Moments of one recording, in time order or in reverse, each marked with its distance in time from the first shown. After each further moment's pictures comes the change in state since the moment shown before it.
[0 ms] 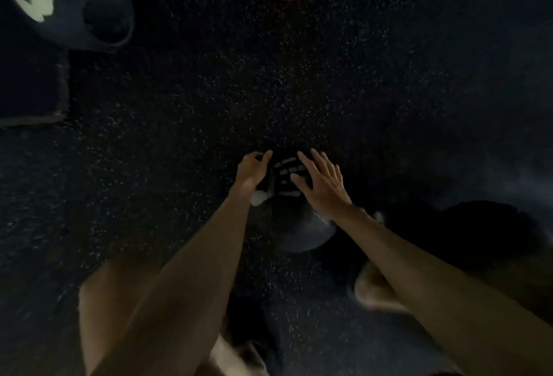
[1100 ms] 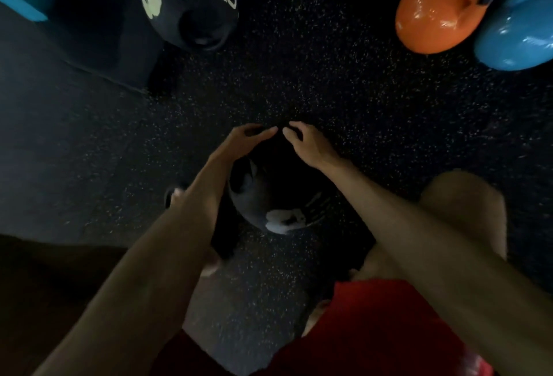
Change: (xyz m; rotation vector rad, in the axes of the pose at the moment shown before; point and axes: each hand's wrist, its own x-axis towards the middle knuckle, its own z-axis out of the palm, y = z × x) left_hand 0.106 0.120 -0.113 -0.351 0.371 -0.123; right_hand 0.327 -0.087 -0.098 0.204 -0.470 -0.339
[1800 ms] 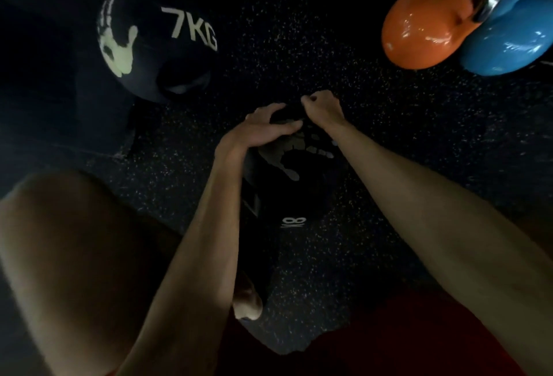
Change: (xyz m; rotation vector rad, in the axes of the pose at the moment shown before) left_hand 0.138 0.090 -0.066 0.491 -0.355 0.214; right_hand 0.166 -0.060 -0.059 0.116 0.372 0.303
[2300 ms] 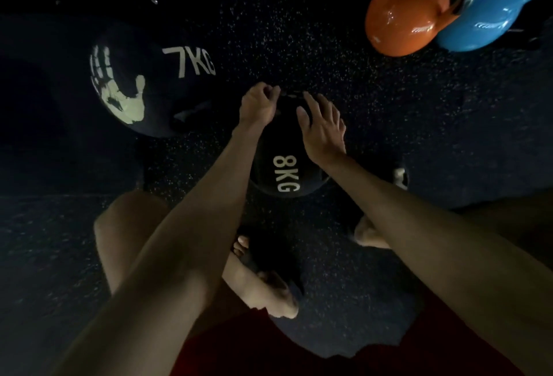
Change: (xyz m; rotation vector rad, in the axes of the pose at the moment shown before) left_hand 0.067 0.013 -0.077 -0.007 0.307 0.048; right_hand -0.063 -0.052 0.033 -0.200 0.216 -0.012
